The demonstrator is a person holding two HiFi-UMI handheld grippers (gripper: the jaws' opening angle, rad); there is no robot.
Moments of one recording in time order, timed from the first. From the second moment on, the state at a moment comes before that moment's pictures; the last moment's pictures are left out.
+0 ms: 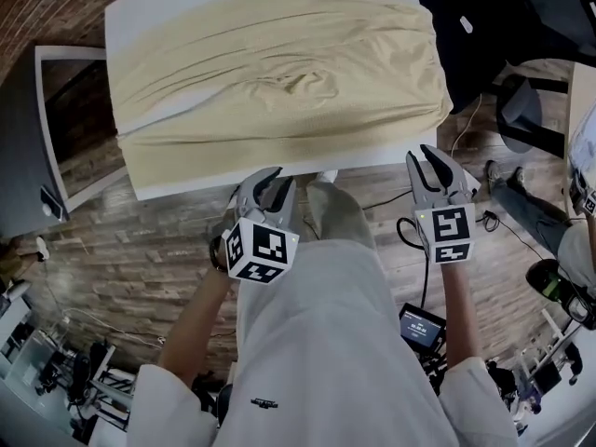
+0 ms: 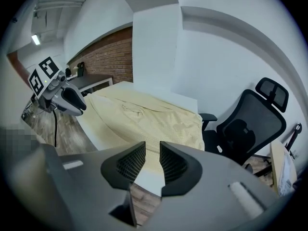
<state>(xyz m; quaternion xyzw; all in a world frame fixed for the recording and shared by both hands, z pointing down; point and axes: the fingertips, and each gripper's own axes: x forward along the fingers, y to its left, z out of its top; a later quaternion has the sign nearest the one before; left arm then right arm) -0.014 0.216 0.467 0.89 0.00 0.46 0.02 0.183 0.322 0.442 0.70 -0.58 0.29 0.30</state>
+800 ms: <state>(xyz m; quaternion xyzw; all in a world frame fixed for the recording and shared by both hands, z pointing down) -0.024 0.210 0.558 0.84 0.04 0.54 -0.10 0.167 0.329 0.483 0.68 -0.58 0.34 0.30</state>
